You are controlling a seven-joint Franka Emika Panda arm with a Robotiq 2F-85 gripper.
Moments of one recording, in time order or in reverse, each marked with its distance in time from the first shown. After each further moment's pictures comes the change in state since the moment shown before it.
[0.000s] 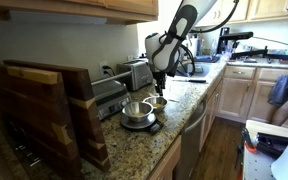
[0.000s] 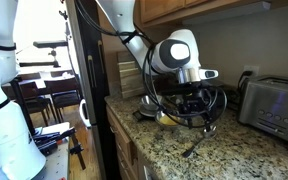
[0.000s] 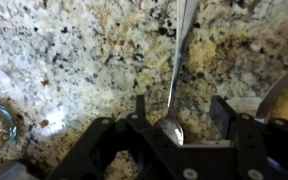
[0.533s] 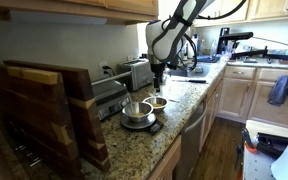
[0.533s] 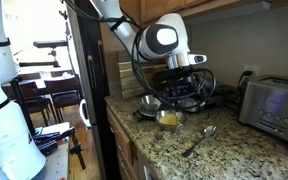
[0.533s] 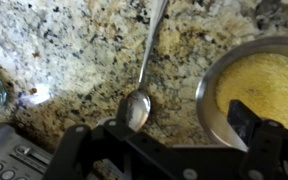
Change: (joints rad) arm 0.005 -0.166 0.052 -0.115 0.078 -0.001 -0.124
